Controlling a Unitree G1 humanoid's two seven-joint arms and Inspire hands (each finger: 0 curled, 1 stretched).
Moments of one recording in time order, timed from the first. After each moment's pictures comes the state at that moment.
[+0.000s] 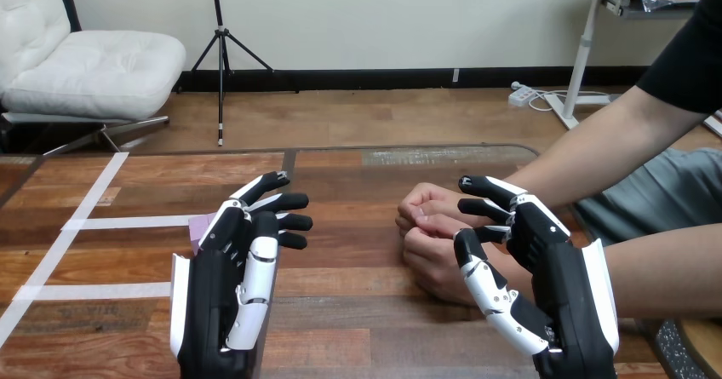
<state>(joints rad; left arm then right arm) 0.24 -0.05 -0.10 0.24 0.07 -0.83 0.11 0.33 -0.04 0.12 -0.04 -0.20 -0.62 -0.13</state>
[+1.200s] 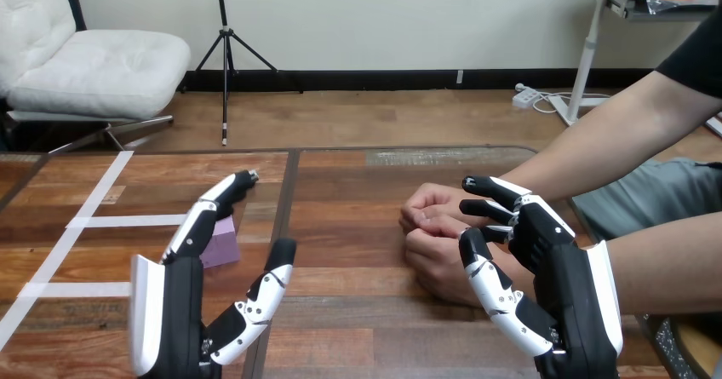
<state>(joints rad) 0.27 0.04 0.06 0.17 0.59 -0.87 0.44 0.34 -0.04 0.12 -0.04 -0.18 -0.64 -0.13</state>
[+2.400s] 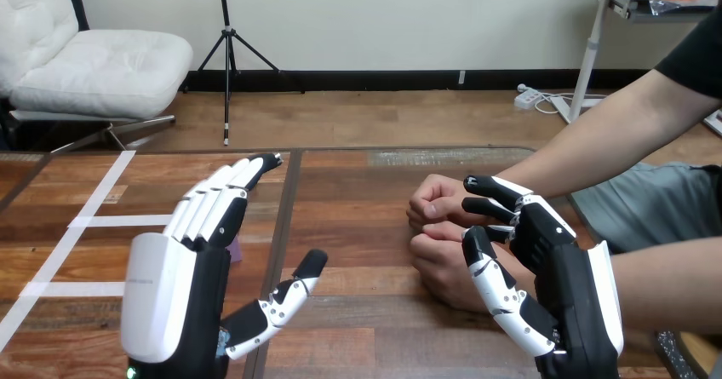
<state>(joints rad) 0.28 0.14 0.05 0.00 0.87 -0.72 0.54 0.34 -0.04 0.12 -0.03 -0.18 -0.64 -0.13</state>
